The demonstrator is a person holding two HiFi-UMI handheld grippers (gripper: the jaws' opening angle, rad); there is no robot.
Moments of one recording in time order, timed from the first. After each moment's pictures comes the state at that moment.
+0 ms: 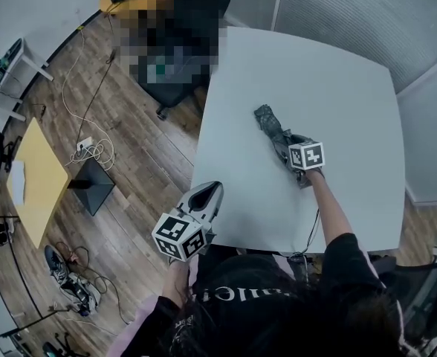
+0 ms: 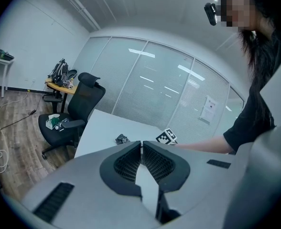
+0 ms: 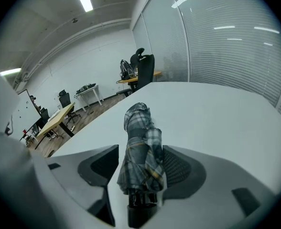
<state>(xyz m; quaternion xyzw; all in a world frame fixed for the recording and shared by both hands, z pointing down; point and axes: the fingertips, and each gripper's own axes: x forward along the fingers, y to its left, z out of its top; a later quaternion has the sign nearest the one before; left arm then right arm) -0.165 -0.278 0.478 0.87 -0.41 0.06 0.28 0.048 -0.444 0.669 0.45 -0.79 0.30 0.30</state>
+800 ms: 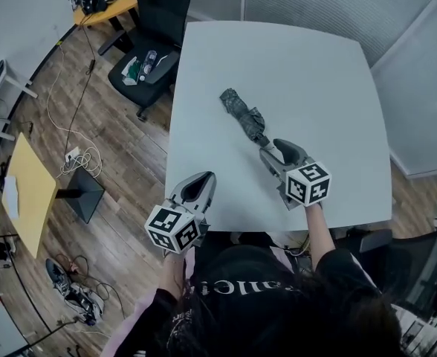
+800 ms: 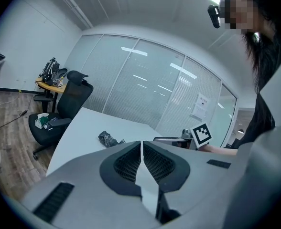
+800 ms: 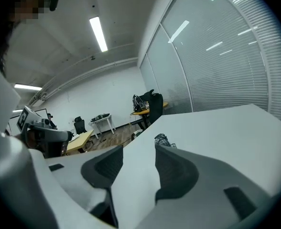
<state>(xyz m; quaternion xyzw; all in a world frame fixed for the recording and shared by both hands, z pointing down) -0.095 -0.240 0.468 0.89 -0.38 0.06 0.26 0.061 -0.305 0.519 0.45 -0.85 0.24 0.11</state>
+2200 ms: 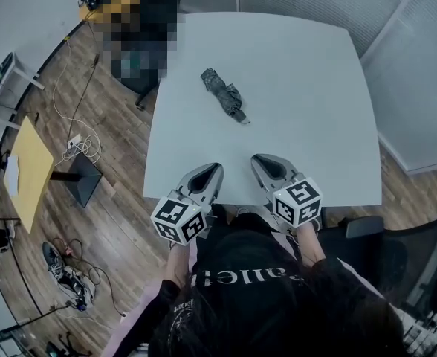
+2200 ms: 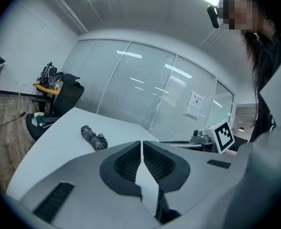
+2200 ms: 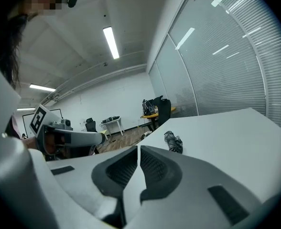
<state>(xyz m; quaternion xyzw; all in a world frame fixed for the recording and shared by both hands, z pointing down) 0.010 -0.144 0.460 0.89 -0.38 0.05 0.24 0.096 -0.161 0.487 0.41 -0.88 0.21 0.09</state>
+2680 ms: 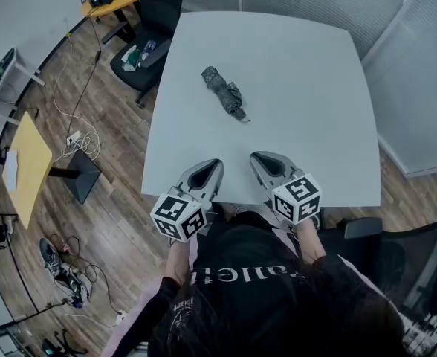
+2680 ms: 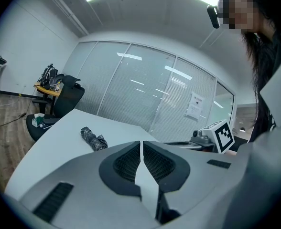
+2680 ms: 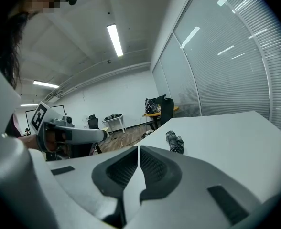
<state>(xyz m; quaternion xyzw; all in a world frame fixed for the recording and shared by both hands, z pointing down) 0.012 -0.145 0.460 0.89 -0.39 0.04 0.24 0.093 -0.162 0.488 0.40 -0.89 0.20 0.11</state>
